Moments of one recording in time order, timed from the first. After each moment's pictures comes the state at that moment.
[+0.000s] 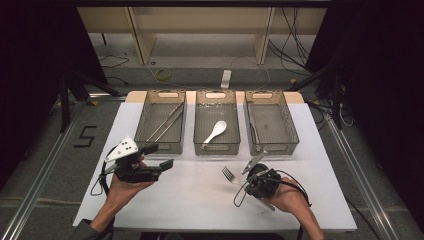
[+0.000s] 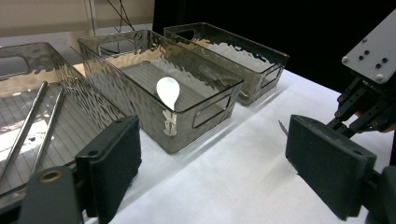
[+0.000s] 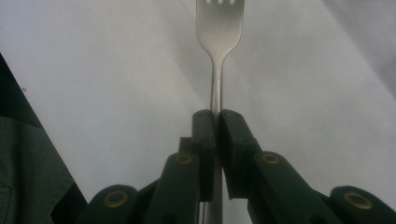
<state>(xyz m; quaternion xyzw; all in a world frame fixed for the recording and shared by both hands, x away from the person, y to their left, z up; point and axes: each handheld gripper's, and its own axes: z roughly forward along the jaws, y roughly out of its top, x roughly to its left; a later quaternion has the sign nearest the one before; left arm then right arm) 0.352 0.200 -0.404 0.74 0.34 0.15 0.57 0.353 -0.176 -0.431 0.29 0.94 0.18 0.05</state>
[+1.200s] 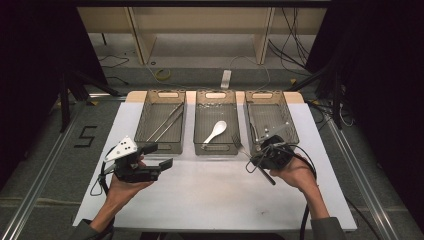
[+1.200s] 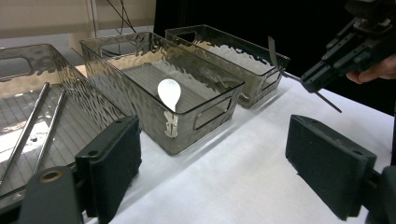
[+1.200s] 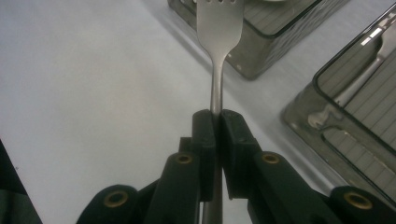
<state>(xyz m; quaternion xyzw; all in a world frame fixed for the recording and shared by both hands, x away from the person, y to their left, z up) 0.352 0.201 -0.404 0.73 0.35 0.15 0.57 0.398 -0.206 -0.380 0.33 0.90 0.28 0.09</state>
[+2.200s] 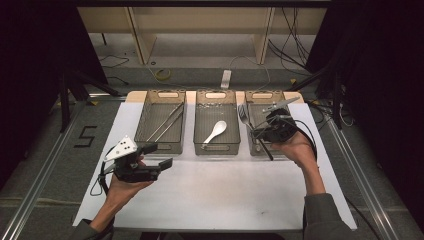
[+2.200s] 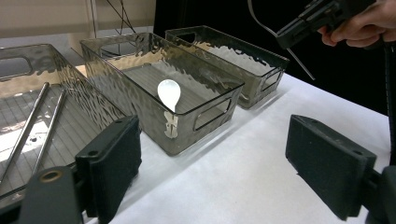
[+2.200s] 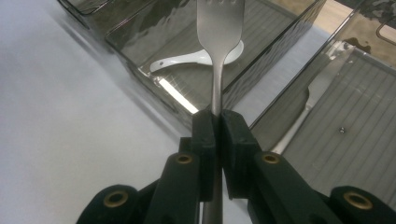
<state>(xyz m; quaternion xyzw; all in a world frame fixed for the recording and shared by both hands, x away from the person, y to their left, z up) 0.352 0.202 -0.404 0.73 0.35 0.15 0.57 0.449 -0.215 -0.346 0.38 0.86 0.33 0.11</state>
